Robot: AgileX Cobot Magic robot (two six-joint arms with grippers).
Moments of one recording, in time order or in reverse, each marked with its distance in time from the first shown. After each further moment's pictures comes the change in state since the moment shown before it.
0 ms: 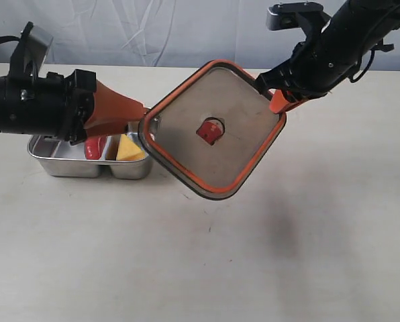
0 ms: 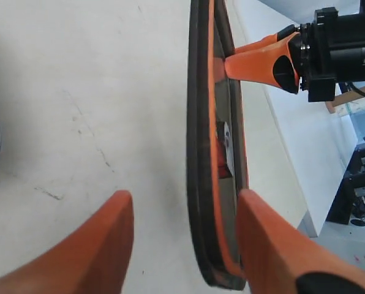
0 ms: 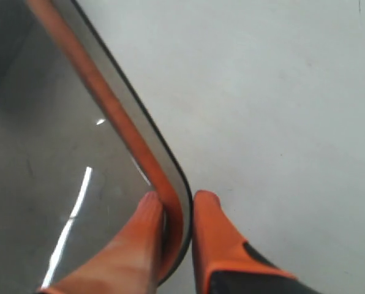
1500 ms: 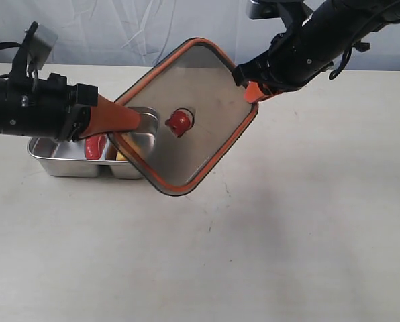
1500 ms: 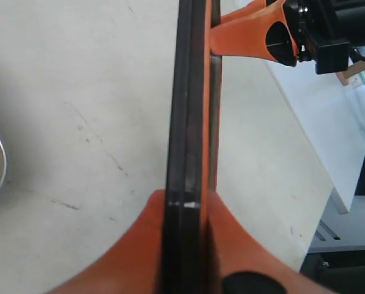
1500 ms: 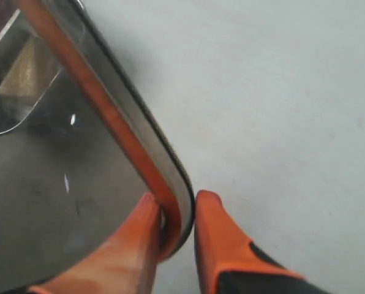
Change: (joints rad) left arm 0.000 0.002 -0.006 0.025 -0.002 0.138; right arm 0.051 0.000 0.000 0.118 -0.092 -0.077
